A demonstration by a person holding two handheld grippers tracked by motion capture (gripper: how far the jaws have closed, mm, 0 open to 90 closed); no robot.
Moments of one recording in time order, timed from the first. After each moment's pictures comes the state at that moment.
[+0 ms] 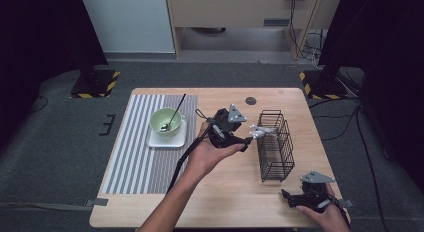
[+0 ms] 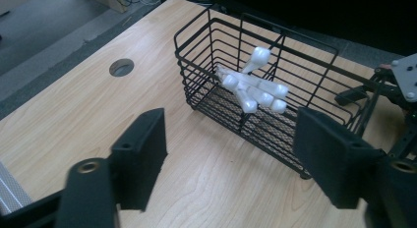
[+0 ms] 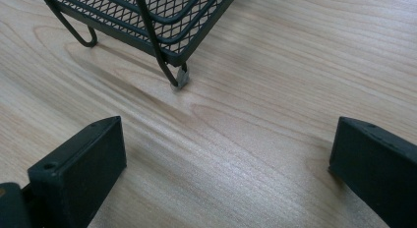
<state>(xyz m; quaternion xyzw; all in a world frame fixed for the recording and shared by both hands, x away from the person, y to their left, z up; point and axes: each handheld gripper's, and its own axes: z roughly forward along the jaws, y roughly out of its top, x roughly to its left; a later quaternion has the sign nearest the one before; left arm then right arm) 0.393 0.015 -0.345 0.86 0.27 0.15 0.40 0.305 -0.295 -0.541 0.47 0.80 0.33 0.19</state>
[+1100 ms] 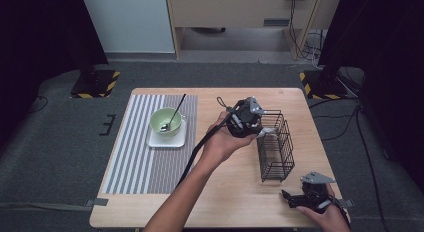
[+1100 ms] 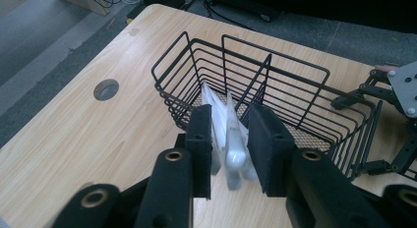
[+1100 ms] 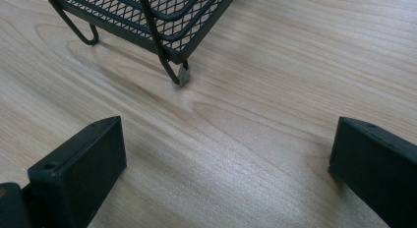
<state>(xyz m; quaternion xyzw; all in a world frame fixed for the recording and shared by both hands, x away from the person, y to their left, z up) 0.416 -0.029 -0.334 0.89 0.22 0.15 0.37 0.304 -0.295 -0.541 0.47 0.80 0.33 0.19</state>
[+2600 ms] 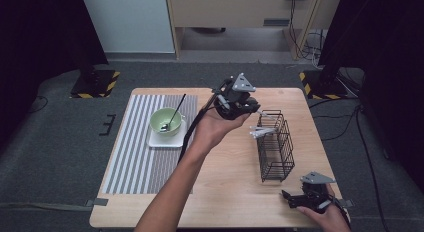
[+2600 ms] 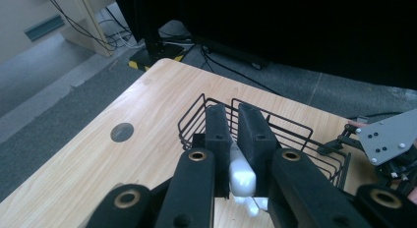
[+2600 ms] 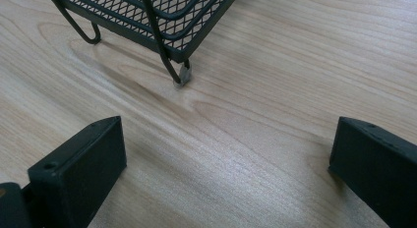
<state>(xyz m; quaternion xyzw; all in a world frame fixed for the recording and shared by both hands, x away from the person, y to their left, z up) 0.424 0.009 -0.276 0.85 0.22 0.15 0.46 0.304 -0.296 -0.541 0.46 0.80 0.33 0.19</state>
